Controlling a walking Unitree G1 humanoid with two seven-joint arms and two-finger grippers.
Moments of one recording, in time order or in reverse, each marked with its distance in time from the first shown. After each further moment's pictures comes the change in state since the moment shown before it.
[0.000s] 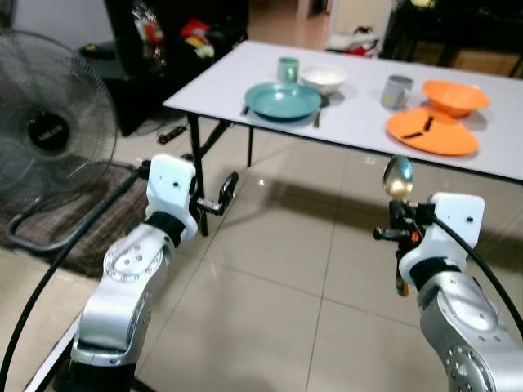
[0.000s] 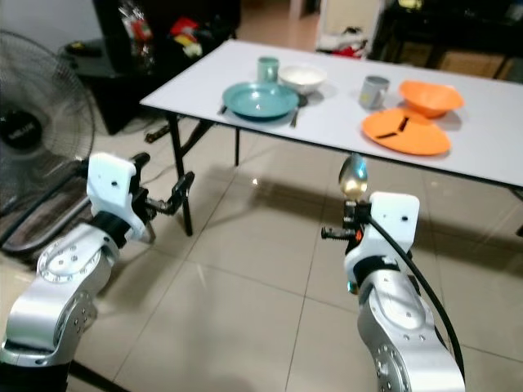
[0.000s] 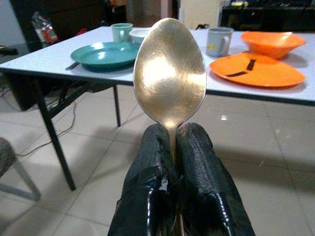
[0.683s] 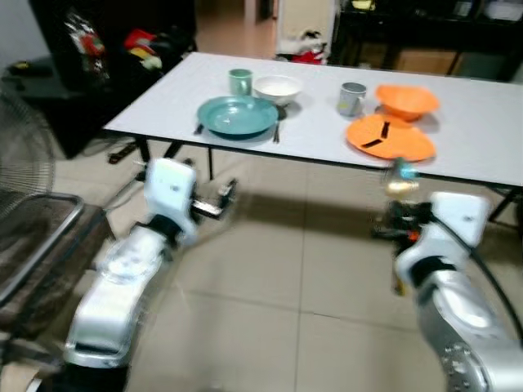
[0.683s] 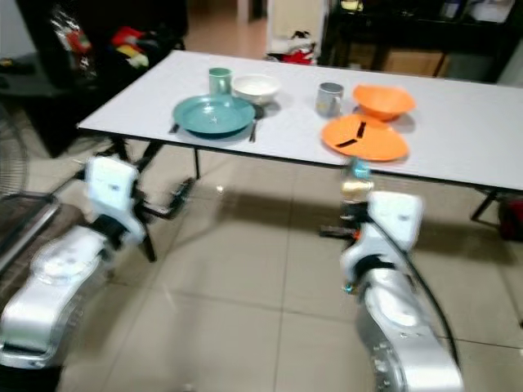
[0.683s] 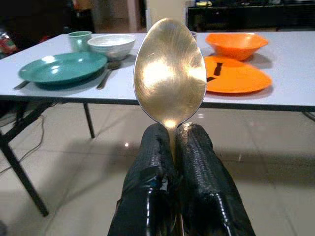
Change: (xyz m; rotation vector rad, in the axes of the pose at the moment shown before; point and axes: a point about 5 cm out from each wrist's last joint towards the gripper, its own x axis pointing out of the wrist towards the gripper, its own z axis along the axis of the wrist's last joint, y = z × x) left arm -0.003 0.006 -0.003 0.006 0.014 -0.002; right arm 0.002 0.005 0.000 0.031 0.010 0.009
